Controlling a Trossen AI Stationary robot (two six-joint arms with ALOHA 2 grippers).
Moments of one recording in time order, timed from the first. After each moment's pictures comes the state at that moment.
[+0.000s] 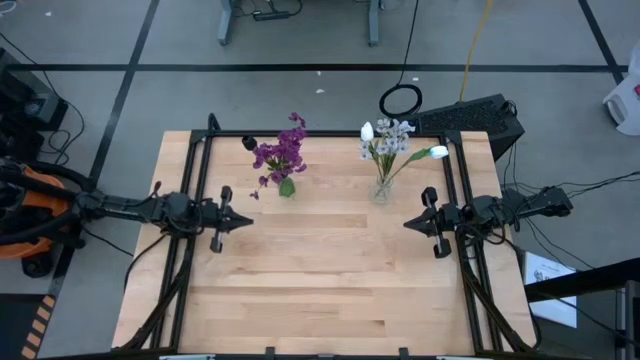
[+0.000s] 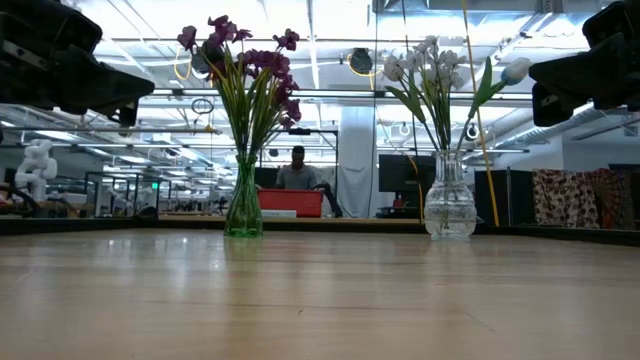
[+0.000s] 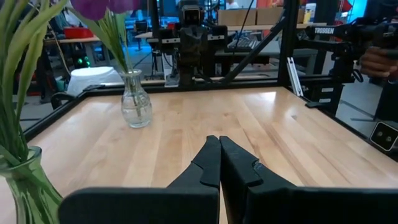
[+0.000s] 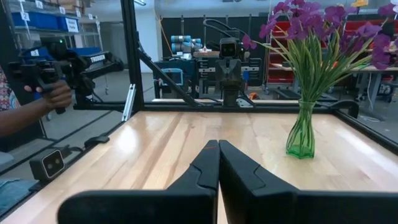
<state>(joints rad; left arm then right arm) -0.12 0.12 0.00 0.07 -0.01 0.04 0.24 0.00 0.02 0.04 0.13 0.04</state>
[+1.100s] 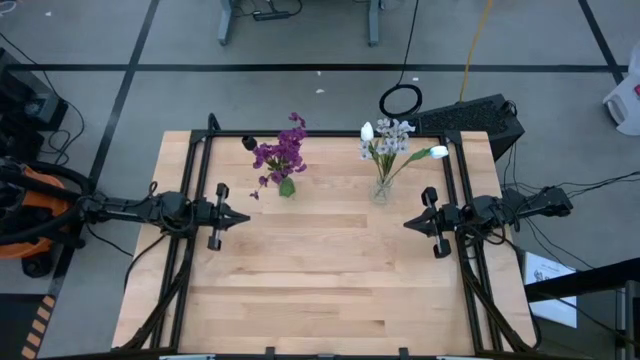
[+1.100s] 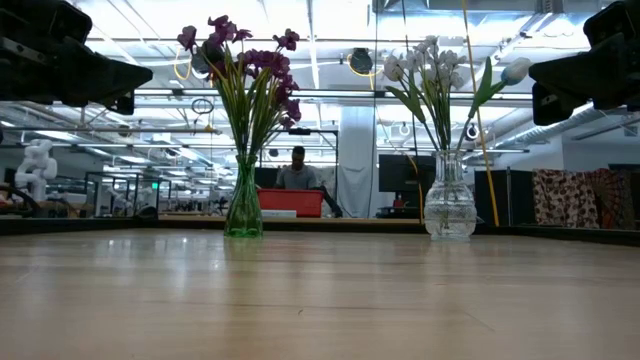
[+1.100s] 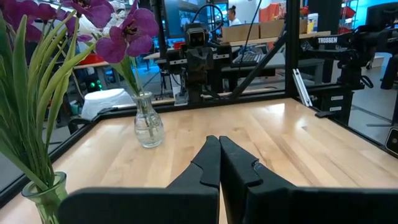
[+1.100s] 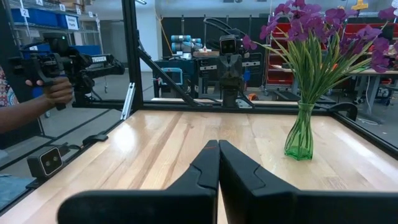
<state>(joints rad) -0.12 0.00 0.00 0.01 -0.03 0.11 0.24 0.00 0.02 0.04 0.13 0.01</state>
